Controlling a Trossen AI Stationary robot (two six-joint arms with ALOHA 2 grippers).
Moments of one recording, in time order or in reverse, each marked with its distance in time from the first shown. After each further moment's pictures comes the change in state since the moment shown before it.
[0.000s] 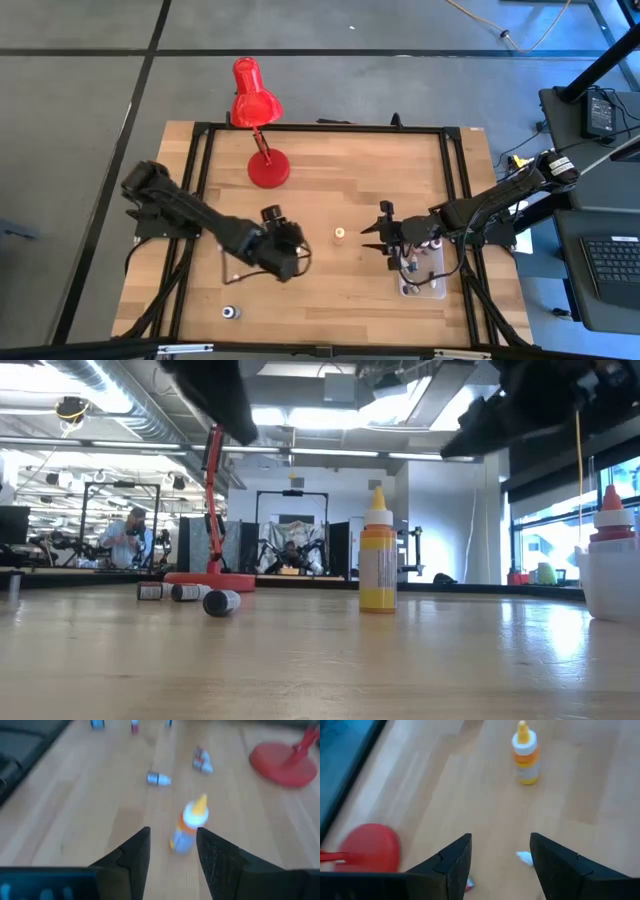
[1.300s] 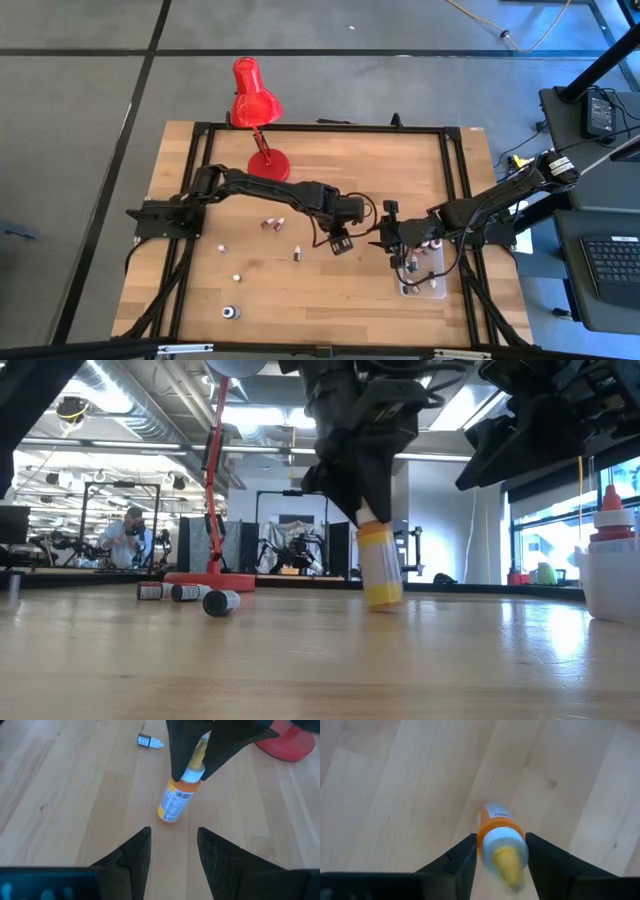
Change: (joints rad) left arm 0.395 0.481 0.505 -0.018 0.663 0.166; right arm 0.000 0.000 0.000 -0.163 0.029 -0.011
